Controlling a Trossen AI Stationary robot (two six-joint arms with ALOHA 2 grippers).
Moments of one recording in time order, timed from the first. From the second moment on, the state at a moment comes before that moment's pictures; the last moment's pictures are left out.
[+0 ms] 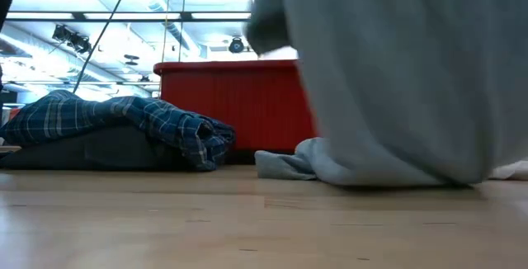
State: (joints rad) left arm -0.38 1.99 2.31 -1.31 -0.01 -0.60; right arm 0.53 1.24 1.12 -0.50 0.01 1.10
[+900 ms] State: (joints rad) left arm -0.42 2.07 2.18 -1.14 0.21 -0.38; right arm 0.79 1.59 1.23 -0.46 0.25 1.64
